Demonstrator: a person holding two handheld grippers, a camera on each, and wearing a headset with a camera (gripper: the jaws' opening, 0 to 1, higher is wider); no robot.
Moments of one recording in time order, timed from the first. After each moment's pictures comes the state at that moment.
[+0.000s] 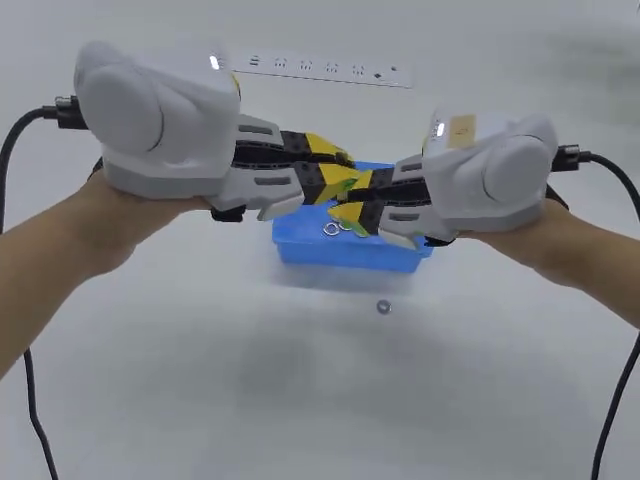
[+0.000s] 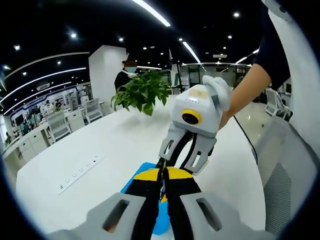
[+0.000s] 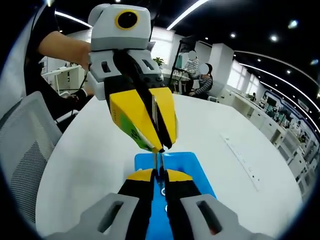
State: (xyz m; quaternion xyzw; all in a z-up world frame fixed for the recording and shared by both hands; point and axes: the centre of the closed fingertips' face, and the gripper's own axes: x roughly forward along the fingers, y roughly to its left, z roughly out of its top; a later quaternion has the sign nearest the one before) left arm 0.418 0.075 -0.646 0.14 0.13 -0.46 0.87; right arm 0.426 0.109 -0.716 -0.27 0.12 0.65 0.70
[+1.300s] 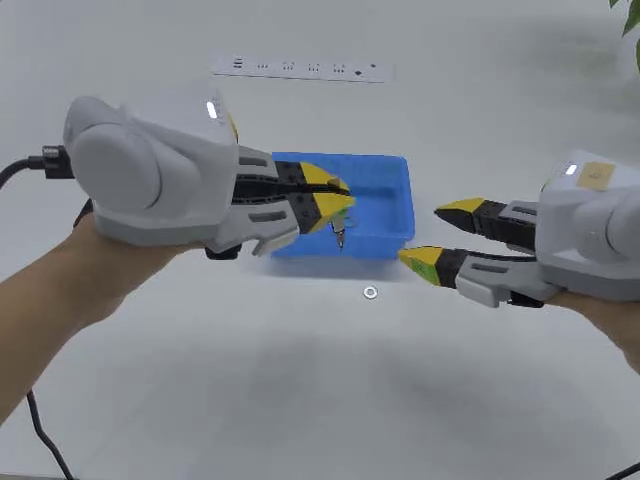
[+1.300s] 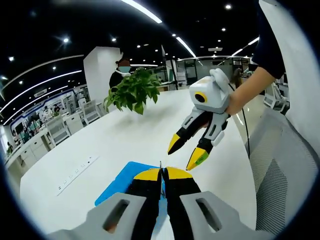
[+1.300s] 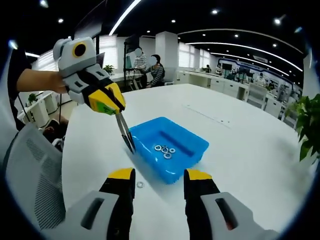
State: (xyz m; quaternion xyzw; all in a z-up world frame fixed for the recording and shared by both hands) left arm 0.373 0.043 -0.661 0.17 0.12 -0.47 0.85; right arm 0.393 -0.016 -0.721 -0.12 0.22 0.50 0.83
